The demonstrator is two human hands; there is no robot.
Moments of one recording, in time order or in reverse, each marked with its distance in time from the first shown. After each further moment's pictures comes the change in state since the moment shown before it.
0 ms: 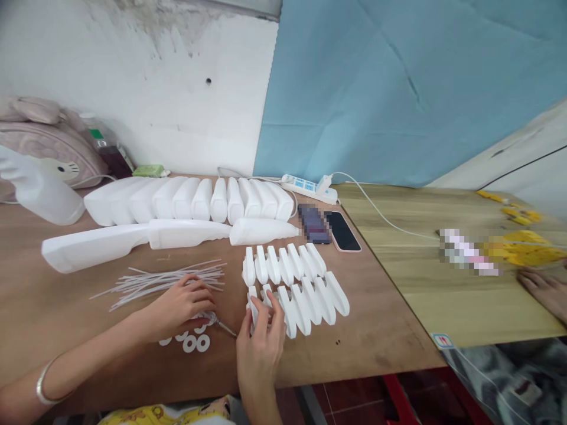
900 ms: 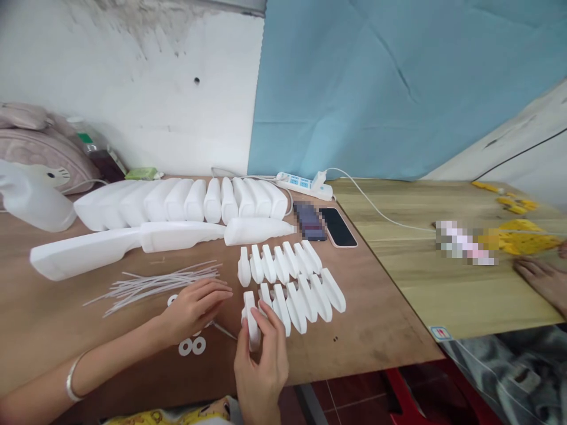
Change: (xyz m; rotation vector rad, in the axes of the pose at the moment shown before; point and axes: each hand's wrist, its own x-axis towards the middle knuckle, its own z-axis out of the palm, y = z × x) left_hand 0.031 0.020 0.008 -0.262 0.365 -0.007; right_hand -0.002 -0.001 -0.021 0.251 0.158 0.013
